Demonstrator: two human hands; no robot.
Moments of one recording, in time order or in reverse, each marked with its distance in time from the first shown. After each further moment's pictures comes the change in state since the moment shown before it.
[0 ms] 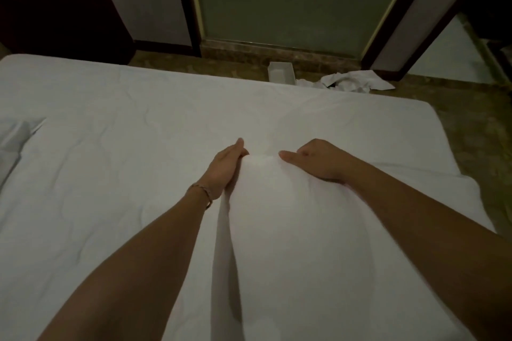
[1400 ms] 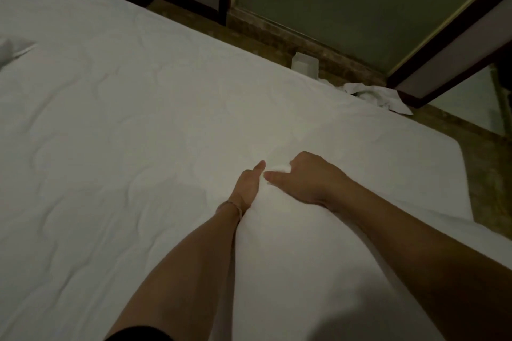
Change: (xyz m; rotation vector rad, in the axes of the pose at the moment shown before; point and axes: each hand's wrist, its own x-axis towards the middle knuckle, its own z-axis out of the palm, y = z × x) left_hand 0.066 -0.120 0.032 -0.318 0.070 -0.192; right_hand 0.036 -0.087 0.066 -0.245 -0.093 0.098
